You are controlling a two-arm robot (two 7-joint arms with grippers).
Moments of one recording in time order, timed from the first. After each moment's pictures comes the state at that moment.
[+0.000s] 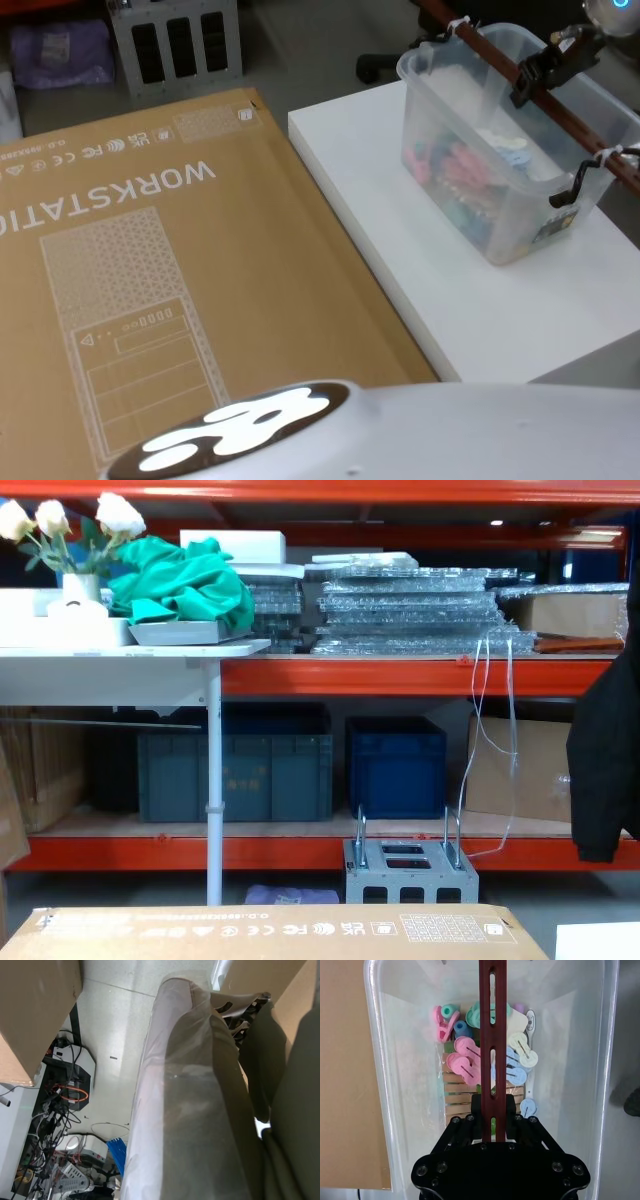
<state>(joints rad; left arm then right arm) -1.47 0.98 1.56 -0.90 0.05 0.15 -1.47 0.88 1.13 -0.83 -1.44 -0.25 0.10 1.25</state>
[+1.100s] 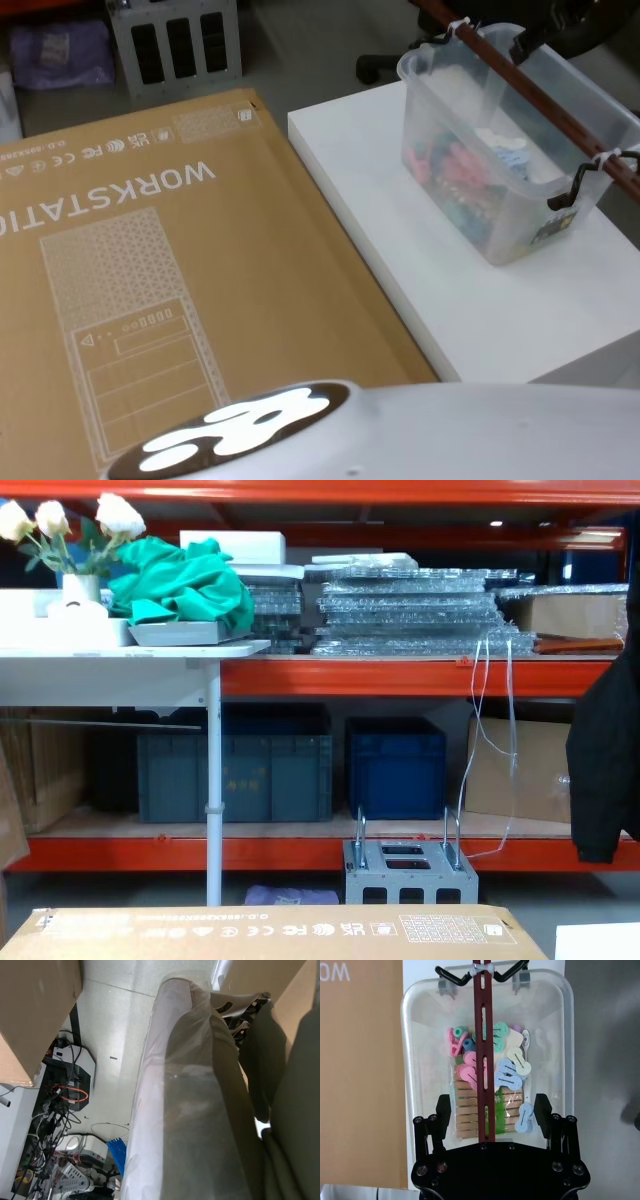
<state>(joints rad) -1.47 0.98 1.56 -0.90 0.05 0.15 -1.47 0.85 1.19 -0.68 -1.47 -0.17 0.08 1.26</state>
